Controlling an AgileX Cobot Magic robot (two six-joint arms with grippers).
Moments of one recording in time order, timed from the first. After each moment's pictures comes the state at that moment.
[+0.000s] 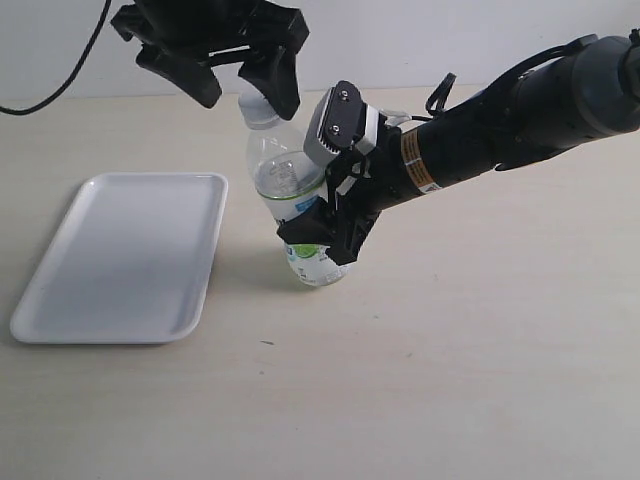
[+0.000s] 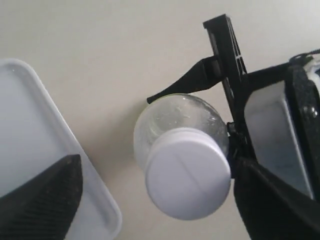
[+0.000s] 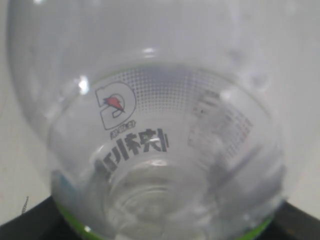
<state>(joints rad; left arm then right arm) -0.56 1.88 -1.79 -0.20 1.23 0.03 0.27 2.02 -1.12 -1.66 -0.69 0.98</state>
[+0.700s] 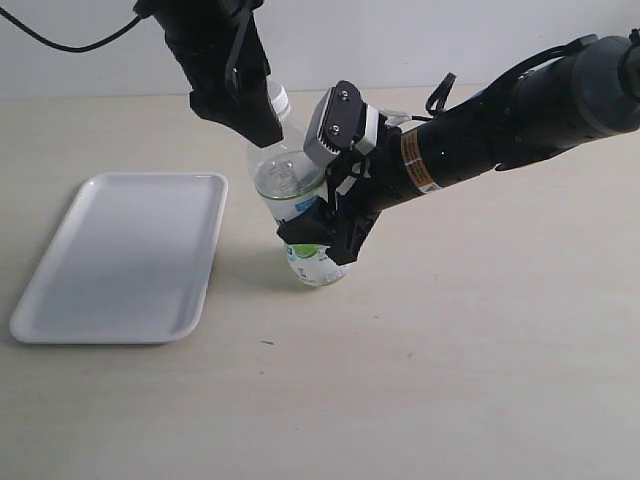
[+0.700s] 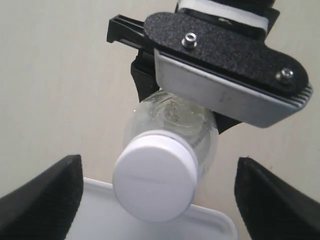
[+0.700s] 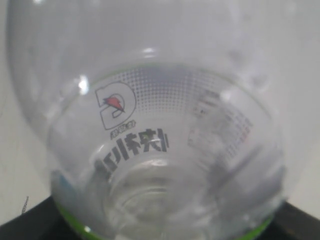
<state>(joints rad) -0.56 1.88 -1.79 -0.26 1.23 0.96 0.27 2.02 -1.12 -1.66 -0.69 0.98</state>
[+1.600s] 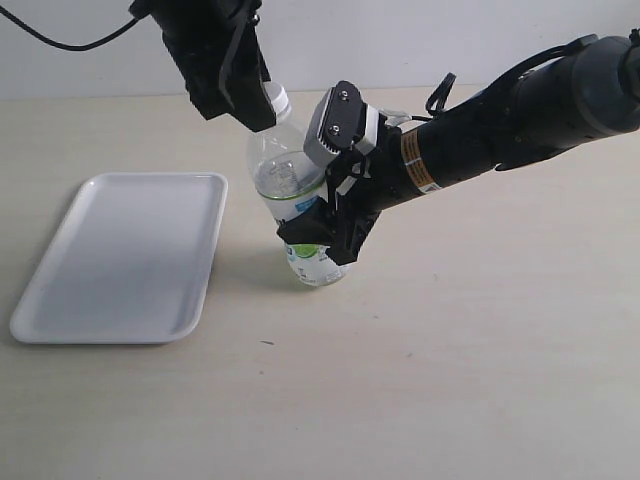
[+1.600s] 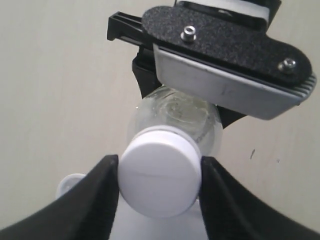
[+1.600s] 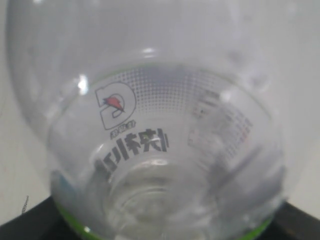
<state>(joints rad) -0.56 1.88 -1.79 -0.25 1.22 0.99 0.27 2.02 -1.12 -1.66 -0.69 0.98</state>
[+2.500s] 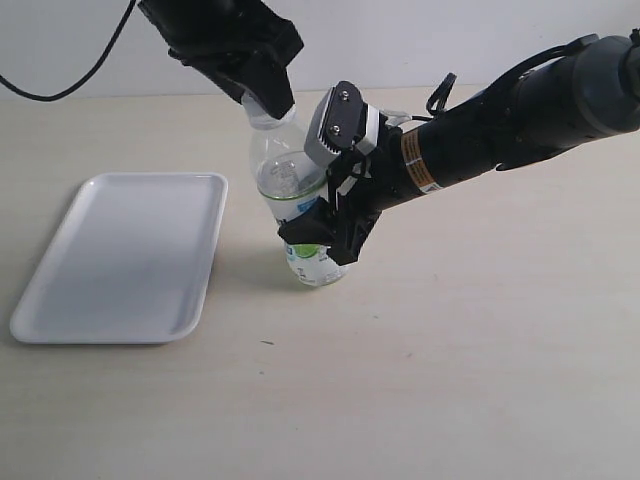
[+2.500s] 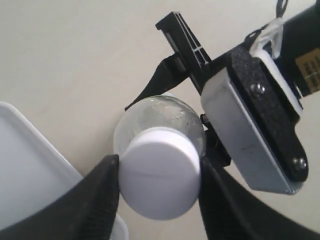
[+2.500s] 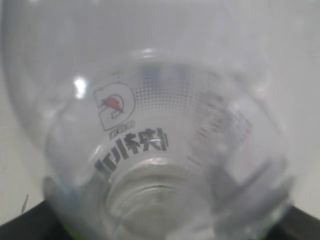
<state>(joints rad) -0.56 1.88 -1.79 -0.28 1.22 0.27 0.27 2.02 -1.12 -1.66 -0.69 0.98</state>
